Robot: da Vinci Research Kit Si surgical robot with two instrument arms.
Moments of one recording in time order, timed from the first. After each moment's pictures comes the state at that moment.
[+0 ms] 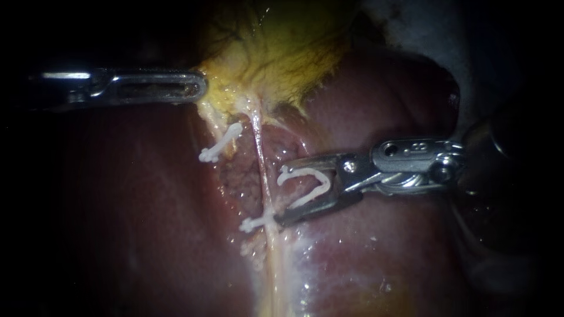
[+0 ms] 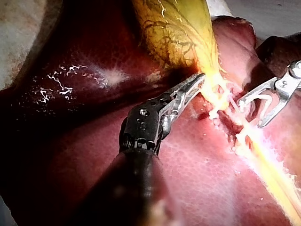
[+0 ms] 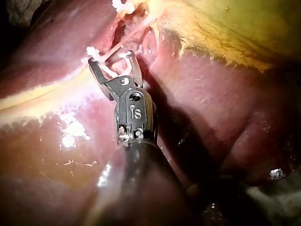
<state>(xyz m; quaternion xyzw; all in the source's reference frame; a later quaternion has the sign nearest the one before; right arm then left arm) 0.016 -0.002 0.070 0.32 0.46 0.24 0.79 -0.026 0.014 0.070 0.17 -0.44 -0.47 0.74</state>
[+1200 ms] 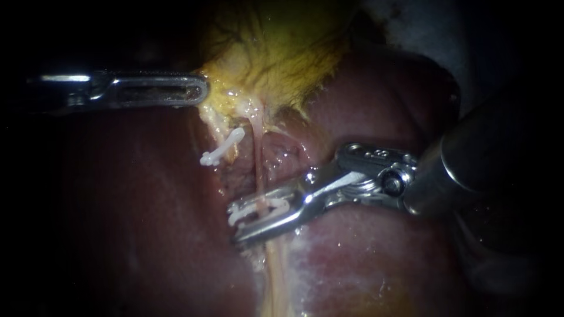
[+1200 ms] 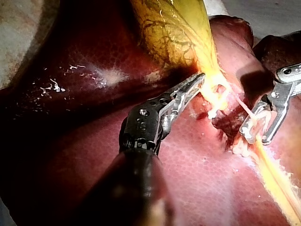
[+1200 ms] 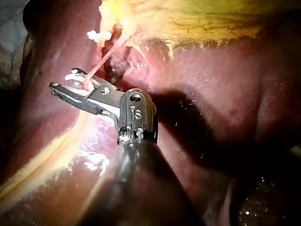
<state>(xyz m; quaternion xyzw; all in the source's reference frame) 0.020 -0.003 0.068 0.48 0.52 0.29 0.65 -0.026 0.014 0.069 0.17 -0.44 -0.47 0.75</state>
